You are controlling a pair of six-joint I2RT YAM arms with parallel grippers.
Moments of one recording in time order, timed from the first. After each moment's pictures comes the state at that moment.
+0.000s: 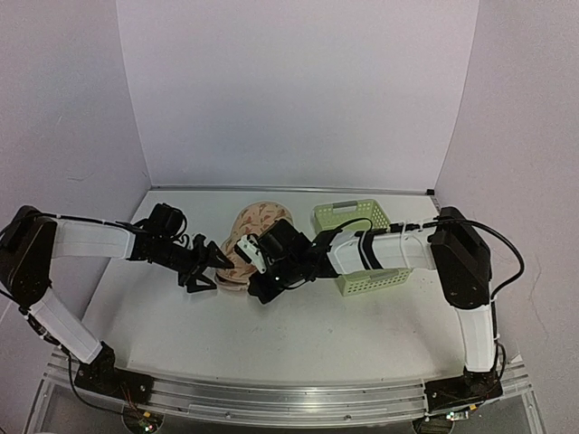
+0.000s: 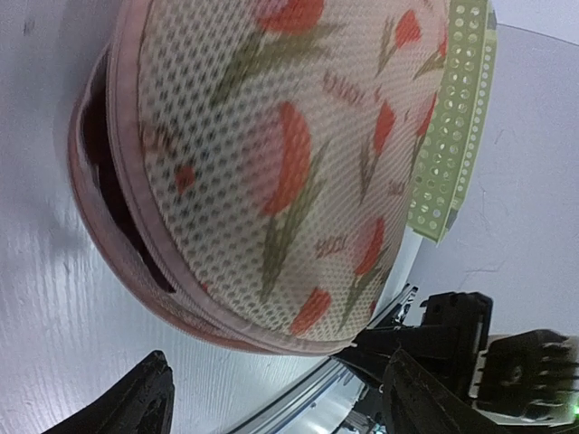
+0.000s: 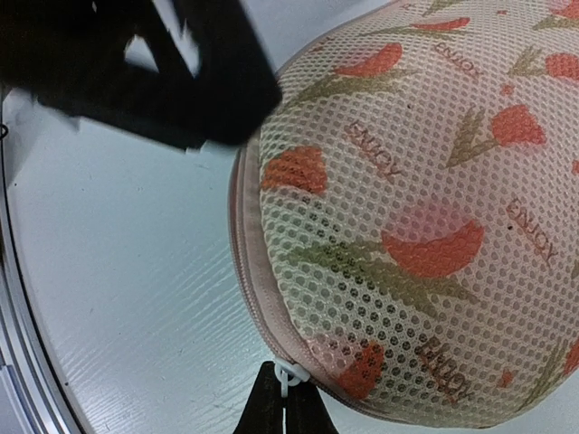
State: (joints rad) left arm -0.43 1.54 0.83 -0.23 0.67 -0.89; right arm 1.04 2.11 1.50 -0.26 -0.16 0.21
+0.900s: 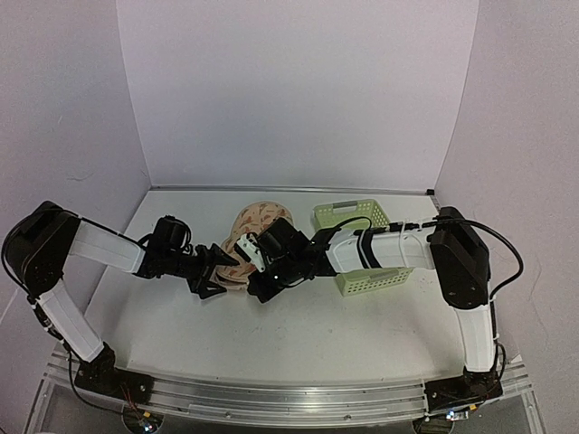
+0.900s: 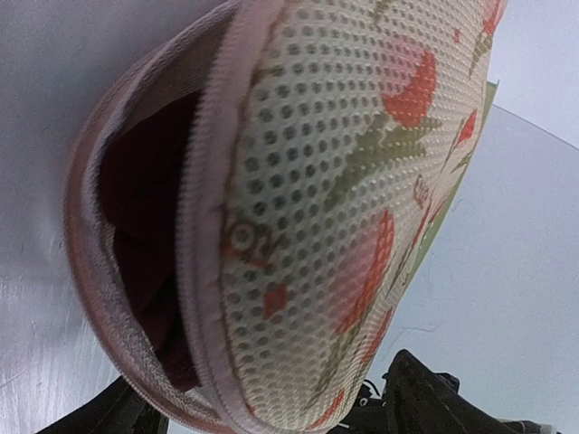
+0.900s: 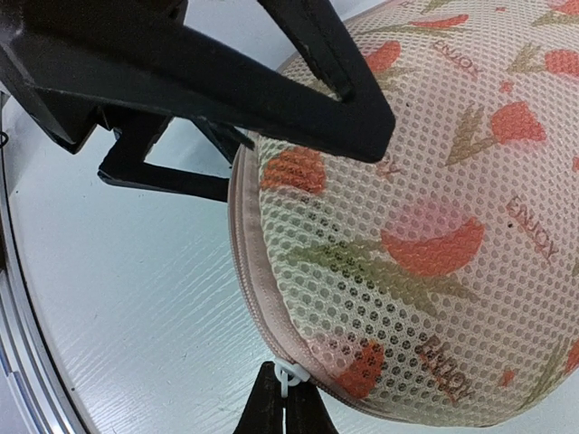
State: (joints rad) left arm -0.47 1.63 0.68 0.21 0.63 -1.31; right arm 1.04 2.13 1.54 -0.29 -0.16 0.23
